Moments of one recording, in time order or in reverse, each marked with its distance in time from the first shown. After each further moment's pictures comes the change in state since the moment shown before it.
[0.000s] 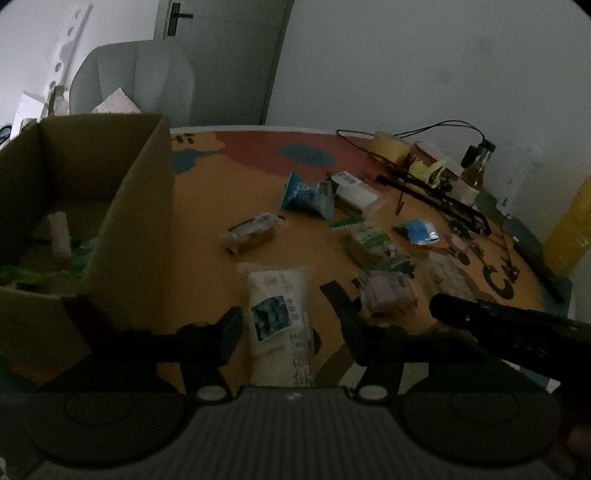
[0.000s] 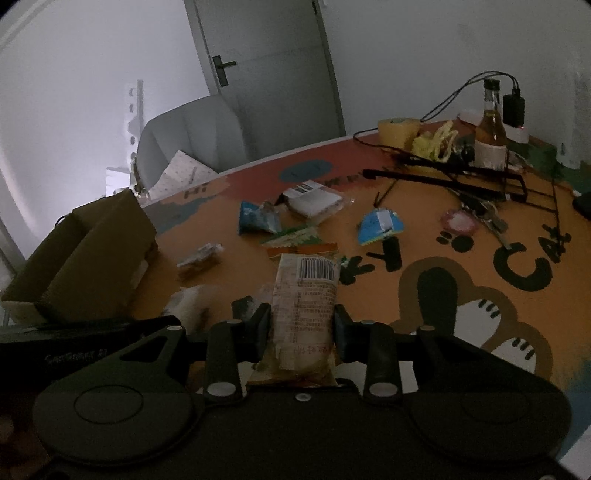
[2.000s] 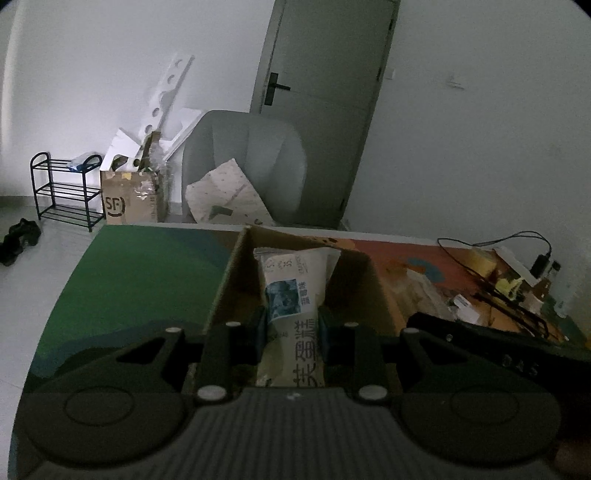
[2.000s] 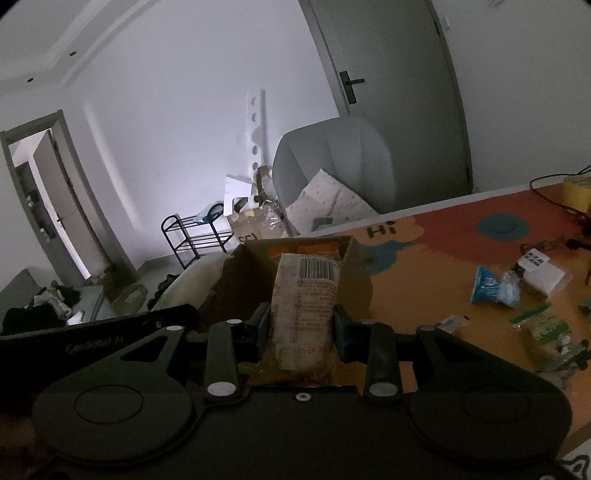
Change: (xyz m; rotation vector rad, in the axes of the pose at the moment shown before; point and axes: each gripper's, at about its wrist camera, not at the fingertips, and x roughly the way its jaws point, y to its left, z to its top) left arm -0.112 0.134 0.047 -0.131 -0.248 0.198; right arm 0.020 0.170 0.048 -0.122 -0.056 0.358
